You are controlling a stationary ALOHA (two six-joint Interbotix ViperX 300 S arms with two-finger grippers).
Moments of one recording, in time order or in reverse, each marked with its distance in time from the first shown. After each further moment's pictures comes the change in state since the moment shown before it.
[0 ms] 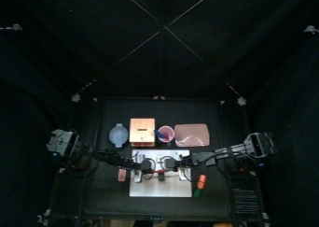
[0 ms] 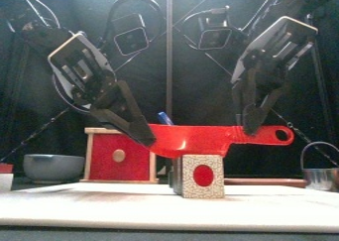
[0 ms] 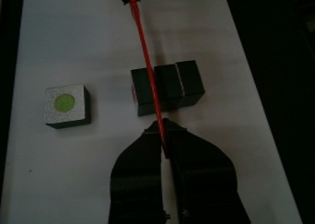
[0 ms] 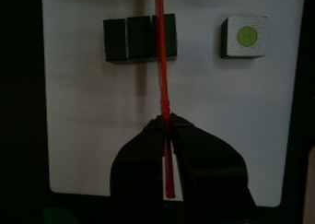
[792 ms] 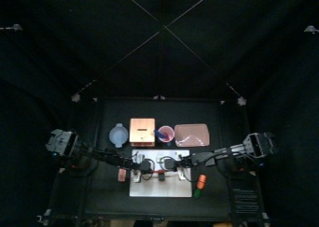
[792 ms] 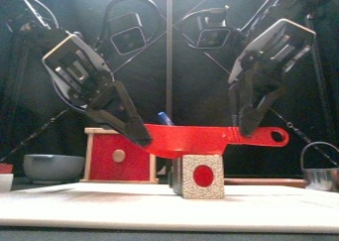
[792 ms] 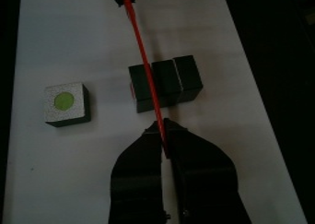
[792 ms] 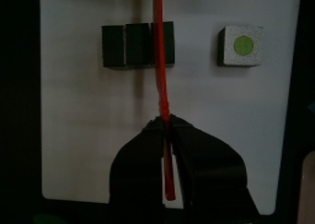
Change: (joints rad) left arm 0.020 -0.006 0.005 0.046 0.008 0.002; right arm -0.005 0.012 -0.003 -0.032 -0.020 0.000
